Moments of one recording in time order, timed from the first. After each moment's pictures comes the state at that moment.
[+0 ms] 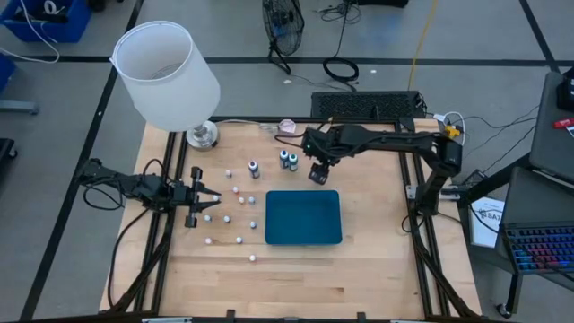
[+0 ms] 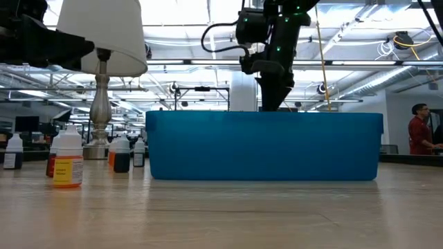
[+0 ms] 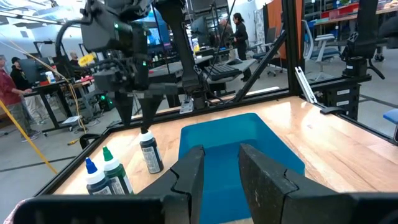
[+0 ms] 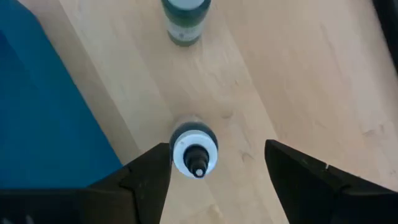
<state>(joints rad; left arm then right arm) -0.33 0.04 0.03 0.06 -0.26 0.20 -0.28 1.76 1.43 -0.95 0.12 0.15</state>
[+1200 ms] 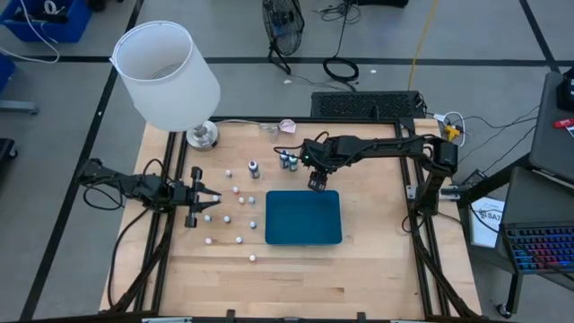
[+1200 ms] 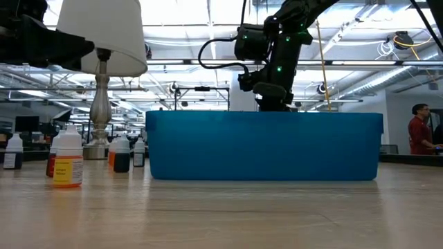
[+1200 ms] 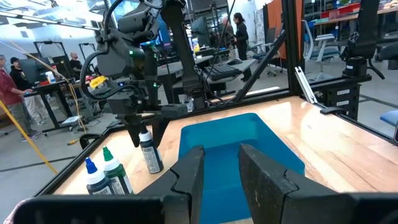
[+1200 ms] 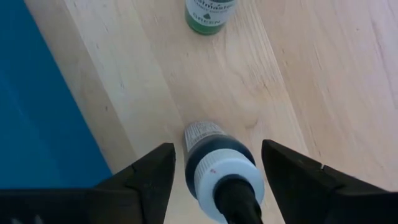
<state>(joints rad) -0.33 0.04 0.03 0.06 -0.26 0.20 -0.26 1.80 1.29 -0.76 0.13 0.11</state>
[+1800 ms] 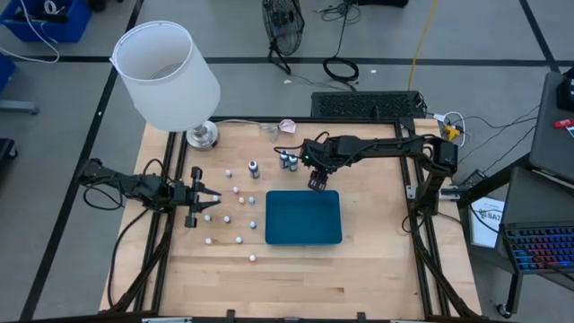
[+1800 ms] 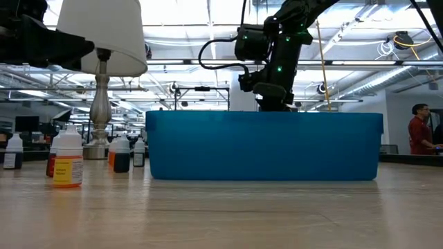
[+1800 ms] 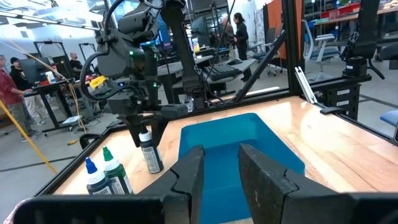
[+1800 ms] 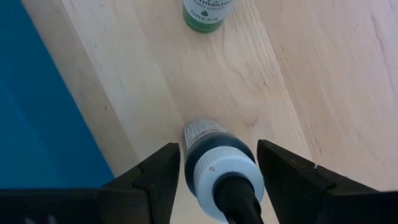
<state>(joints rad) -0.33 0.04 0.03 0.06 -0.26 0.20 -0.26 1.80 1.29 -0.77 0.13 0.13</state>
